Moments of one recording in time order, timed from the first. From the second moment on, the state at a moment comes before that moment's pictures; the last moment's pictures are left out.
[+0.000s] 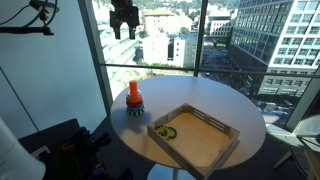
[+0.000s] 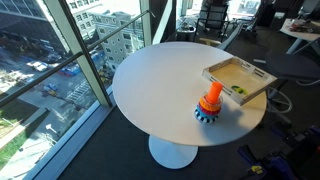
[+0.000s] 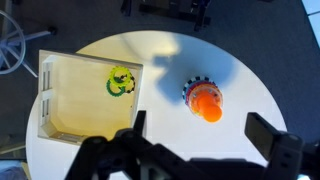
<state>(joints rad) 0.06 -0.27 0.13 -2.12 -0.04 1.72 0.02</state>
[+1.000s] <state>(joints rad) 0.09 -0.25 0.12 -2.36 -0.04 2.05 0.02</state>
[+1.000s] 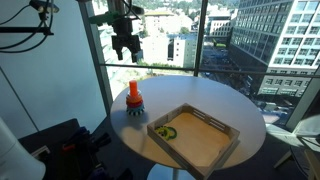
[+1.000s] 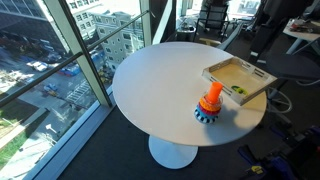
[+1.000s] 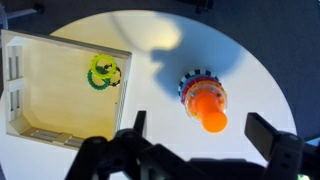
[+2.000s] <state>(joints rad) 0.13 -0.25 0.12 -2.52 0.07 2.28 0.02</state>
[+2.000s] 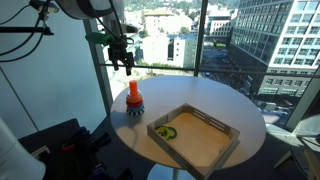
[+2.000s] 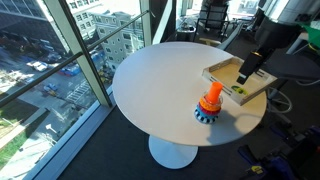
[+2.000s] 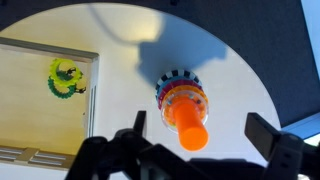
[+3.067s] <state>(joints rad) 0.14 -0.02 0.14 -2.52 0.06 2.50 0.05</state>
